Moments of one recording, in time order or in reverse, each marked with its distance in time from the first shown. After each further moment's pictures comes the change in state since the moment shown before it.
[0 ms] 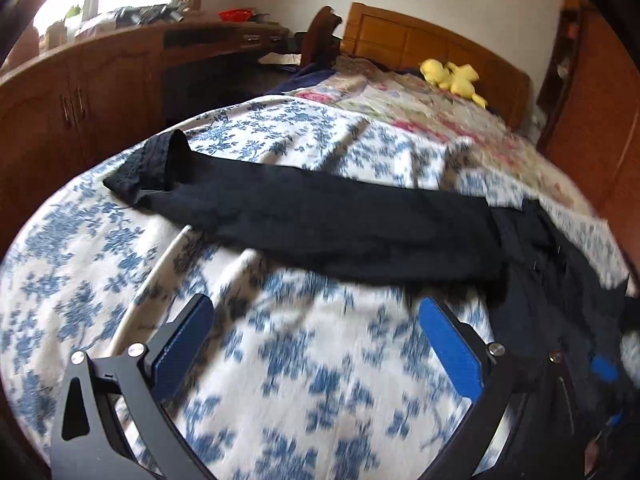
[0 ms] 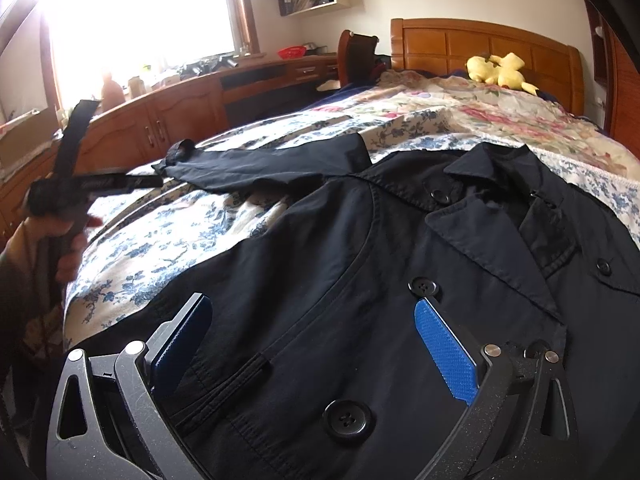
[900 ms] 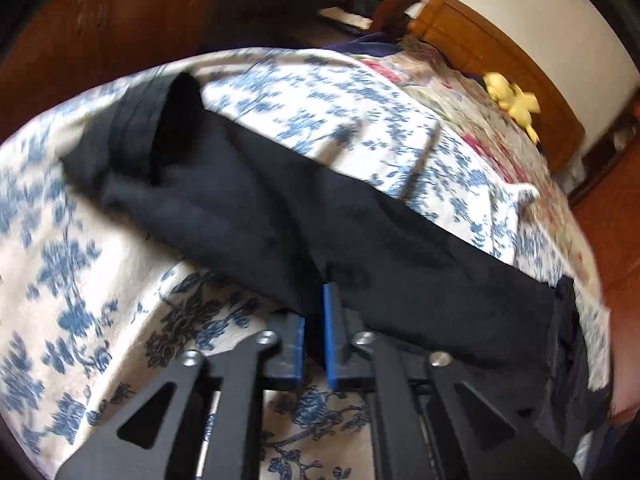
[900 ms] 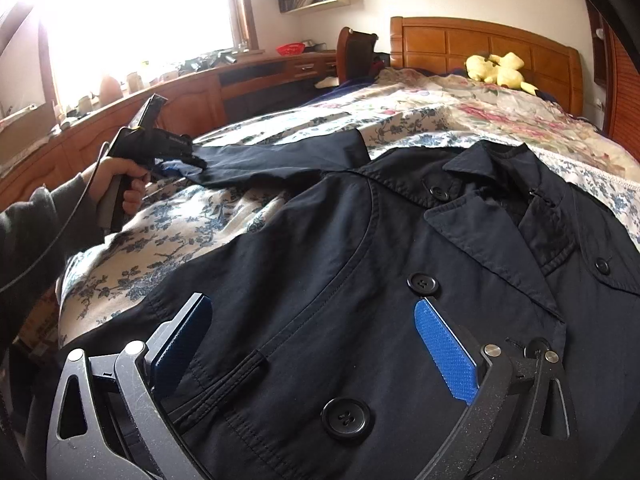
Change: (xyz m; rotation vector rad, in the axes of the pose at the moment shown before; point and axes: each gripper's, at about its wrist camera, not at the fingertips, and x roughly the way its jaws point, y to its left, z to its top) left arm 0.103 0.052 0.057 -0.226 0.145 0.027; right arm 0.003 0.000 -0.002 -0.005 0.010 -0.005
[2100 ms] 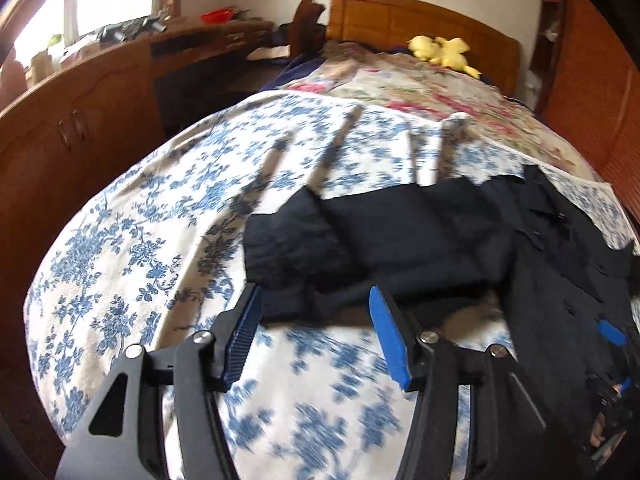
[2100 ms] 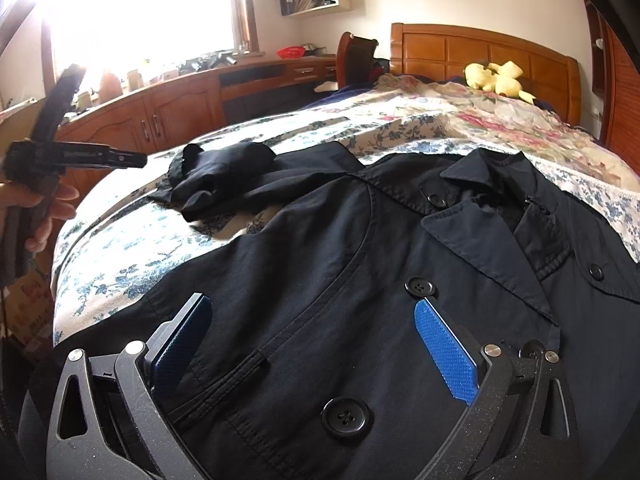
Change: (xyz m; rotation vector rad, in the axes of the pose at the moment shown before) left arm -0.100 -0.030 -0.077 0.346 -0.086 0.037; right arm 0.000 0.003 -0.002 -0.019 -0.014 -0.022
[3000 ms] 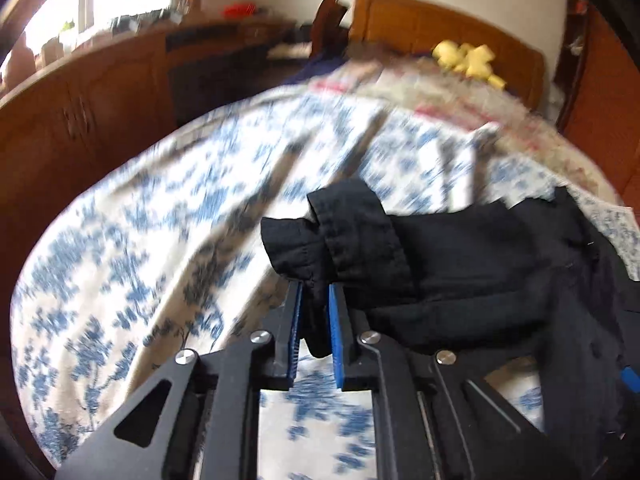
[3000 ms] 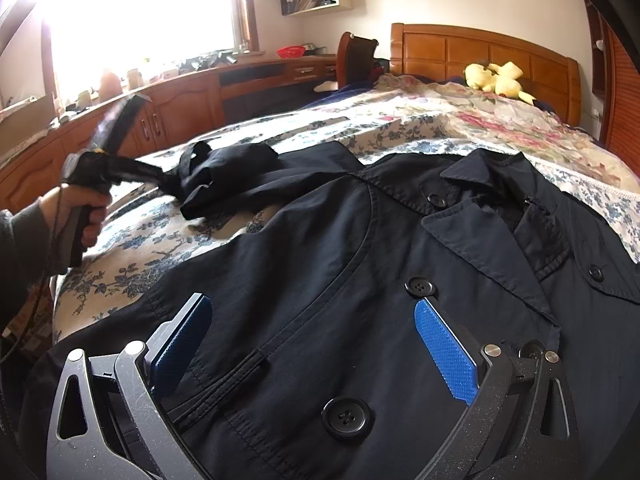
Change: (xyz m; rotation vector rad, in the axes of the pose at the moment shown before) left arm 0.026 -0.013 0.021 -0.030 -0.050 0.040; right arm -0.001 0.001 0.000 -0.001 -0.005 -0.003
